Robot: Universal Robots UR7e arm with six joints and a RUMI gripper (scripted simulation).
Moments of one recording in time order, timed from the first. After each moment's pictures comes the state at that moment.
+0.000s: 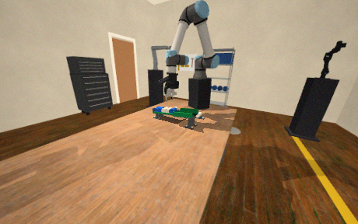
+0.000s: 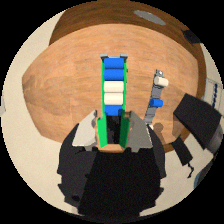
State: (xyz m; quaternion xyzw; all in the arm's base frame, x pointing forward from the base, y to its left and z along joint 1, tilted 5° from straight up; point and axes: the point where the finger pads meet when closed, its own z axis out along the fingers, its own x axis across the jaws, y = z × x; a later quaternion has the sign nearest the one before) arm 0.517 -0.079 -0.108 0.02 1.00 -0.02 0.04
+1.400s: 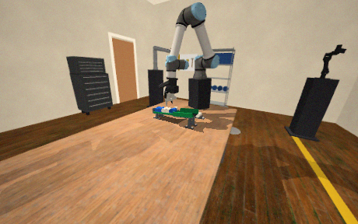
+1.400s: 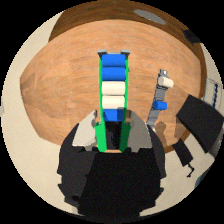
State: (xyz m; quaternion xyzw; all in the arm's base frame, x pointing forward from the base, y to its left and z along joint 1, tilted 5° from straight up) arm 0.519 -0.080 -0.143 0.02 1.00 -0.02 0.03
